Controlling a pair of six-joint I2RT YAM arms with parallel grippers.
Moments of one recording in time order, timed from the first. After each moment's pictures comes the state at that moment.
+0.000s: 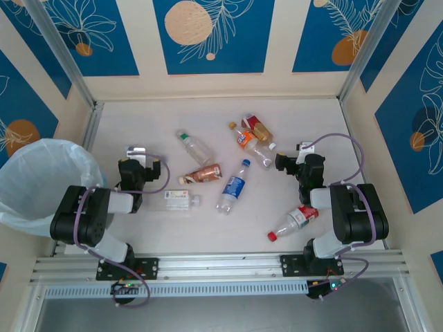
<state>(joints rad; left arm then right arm) -0.11 1.55 0.38 0.75 -0.20 0.03 0.03 1.52 0.39 0.74 -0.05 0.10</state>
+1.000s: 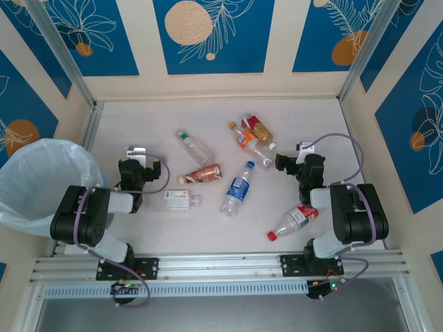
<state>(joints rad) -0.11 1.55 0.38 0.75 -0.19 0.03 0.03 1.52 0.39 0.74 -0.05 0.10</state>
